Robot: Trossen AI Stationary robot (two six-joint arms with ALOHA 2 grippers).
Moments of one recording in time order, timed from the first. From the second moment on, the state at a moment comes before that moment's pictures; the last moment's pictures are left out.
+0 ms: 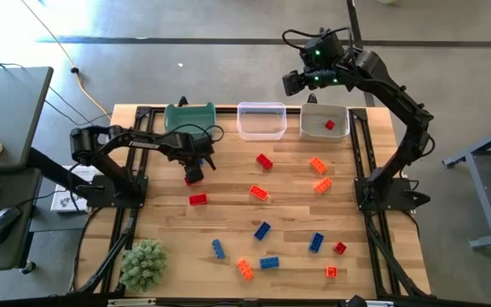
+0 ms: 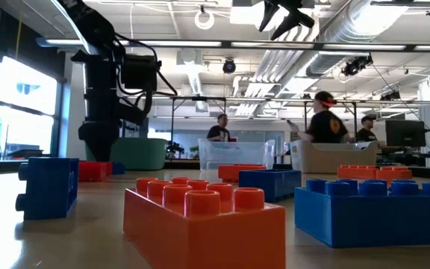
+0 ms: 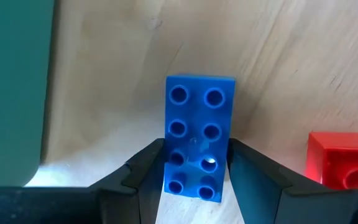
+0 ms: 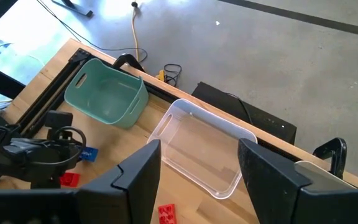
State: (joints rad) left arm 0.48 1.57 0.77 -0.68 -0.25 0.01; right arm -0.59 1.64 2.06 -1.17 0.09 0.43
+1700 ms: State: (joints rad) left arm 0.70 1.15 0.92 -0.54 -0.27 0.13; right arm -0.16 1.76 2.06 -1.17 0.08 0.61
